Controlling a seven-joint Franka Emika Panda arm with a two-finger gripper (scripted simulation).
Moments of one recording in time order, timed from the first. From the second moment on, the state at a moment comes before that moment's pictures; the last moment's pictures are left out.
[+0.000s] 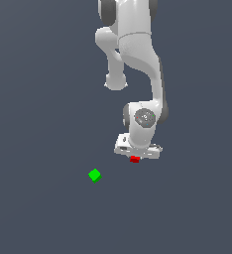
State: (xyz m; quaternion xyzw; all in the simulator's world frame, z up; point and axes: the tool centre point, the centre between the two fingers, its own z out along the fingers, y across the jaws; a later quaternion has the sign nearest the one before) arm 0.024 0.093 0.020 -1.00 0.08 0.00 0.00
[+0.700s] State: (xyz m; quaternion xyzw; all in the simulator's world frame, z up) arm 0.022 0.093 0.054 -1.00 0.08 0.00 0.00
